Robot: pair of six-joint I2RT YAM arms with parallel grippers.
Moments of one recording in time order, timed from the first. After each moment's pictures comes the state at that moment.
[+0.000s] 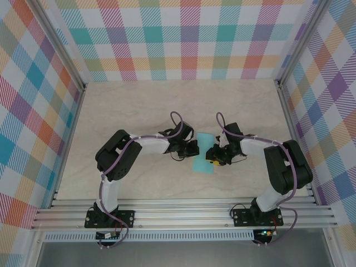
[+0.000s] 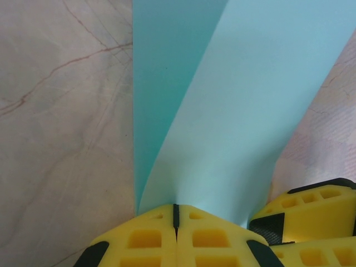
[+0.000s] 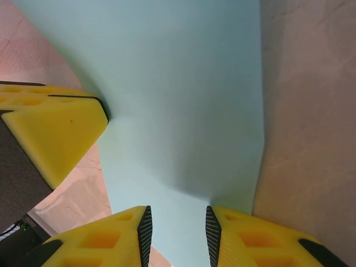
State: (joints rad) left arm -0.76 2.01 1.20 -0.14 0.36 -0.83; right arm 0.33 1.62 0.75 -0.40 -0.60 0.55
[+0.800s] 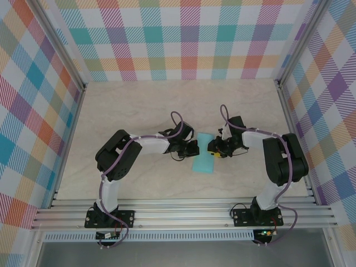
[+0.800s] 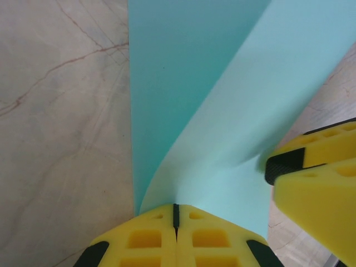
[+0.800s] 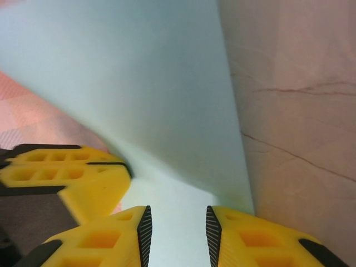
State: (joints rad) left arm -0.76 2.01 1.20 -0.14 0.36 -0.81; right arm 0.25 1.71 0.87 -0.40 -0.65 0.50
